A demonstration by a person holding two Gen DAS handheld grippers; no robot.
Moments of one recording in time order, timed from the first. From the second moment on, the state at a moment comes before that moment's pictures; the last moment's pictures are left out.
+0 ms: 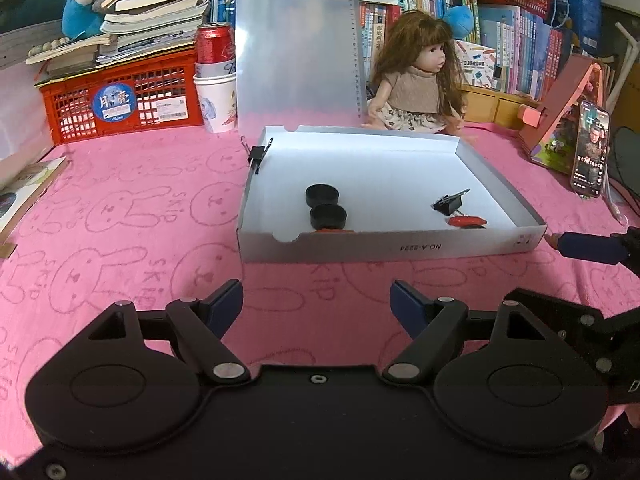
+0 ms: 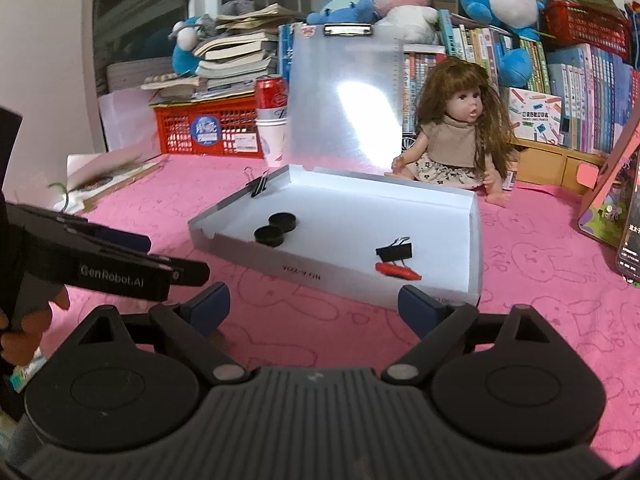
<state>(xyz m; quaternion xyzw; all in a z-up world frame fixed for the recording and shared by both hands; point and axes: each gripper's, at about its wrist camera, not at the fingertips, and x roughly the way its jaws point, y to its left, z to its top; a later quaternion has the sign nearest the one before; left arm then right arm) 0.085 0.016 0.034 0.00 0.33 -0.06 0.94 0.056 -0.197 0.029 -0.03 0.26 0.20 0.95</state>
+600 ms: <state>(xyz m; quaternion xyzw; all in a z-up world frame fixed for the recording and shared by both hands) 0.044 0.042 0.013 0.00 0.33 -0.03 0.94 0.022 -0.173 0.008 -0.12 0.24 0.24 0.93</state>
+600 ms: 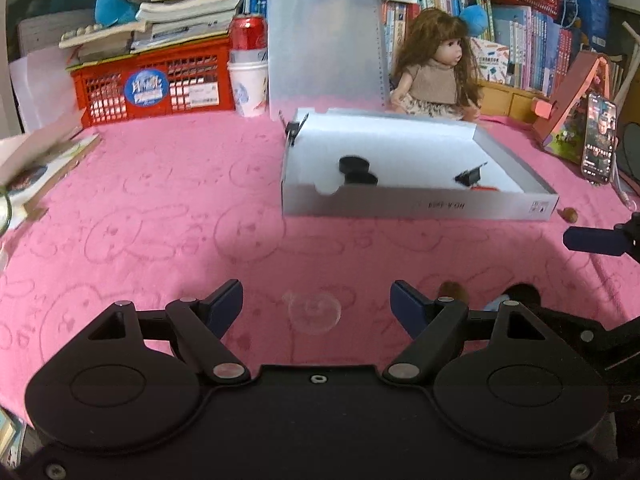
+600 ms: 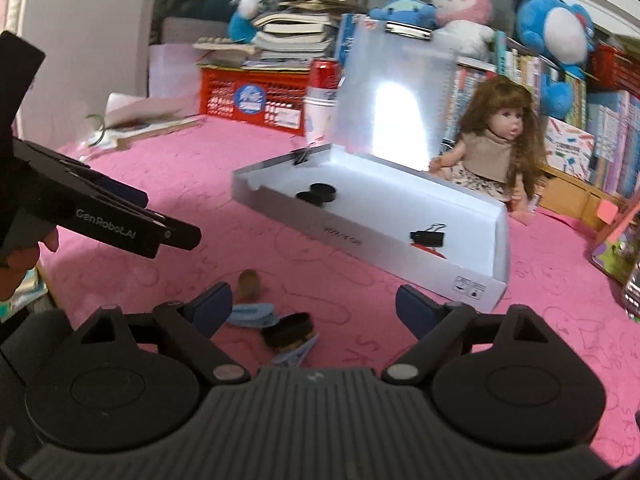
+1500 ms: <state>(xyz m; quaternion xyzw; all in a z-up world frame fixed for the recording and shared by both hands) 0.041 0.046 -0.001 0.01 0.32 -0.03 0.95 0.016 -0.155 -0.006 -0.19 0.26 0.25 0.92</state>
